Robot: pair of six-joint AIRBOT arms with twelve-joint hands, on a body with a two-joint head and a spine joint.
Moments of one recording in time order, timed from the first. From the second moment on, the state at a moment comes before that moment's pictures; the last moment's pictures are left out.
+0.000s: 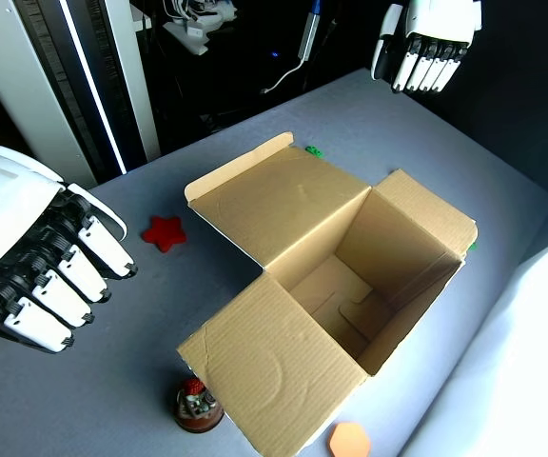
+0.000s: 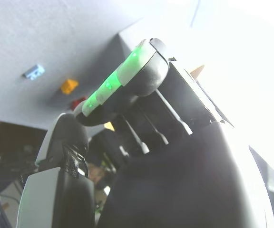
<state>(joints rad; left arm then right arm) 0.40 -0.46 1.24 1.42 -0.86 -0.27 -0.28 -0.51 0.74 0.01 0.43 -0.98</state>
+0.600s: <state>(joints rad) 0.40 -0.46 1.23 1.51 -0.87 -0.28 -0.28 -0.51 0.74 0.03 0.44 -1.00</state>
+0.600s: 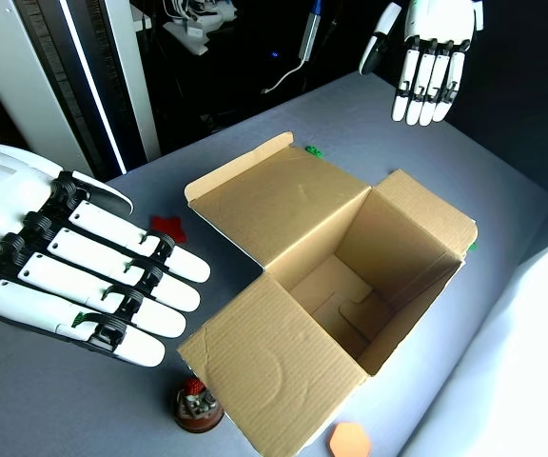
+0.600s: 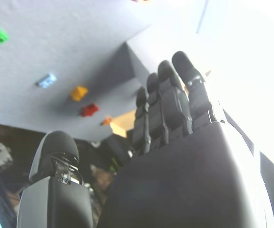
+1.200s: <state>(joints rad) 0.42 -0.51 1.16 1.61 -0.84 -0.29 -0.29 -0.51 0.74 0.11 0.44 -1.07</state>
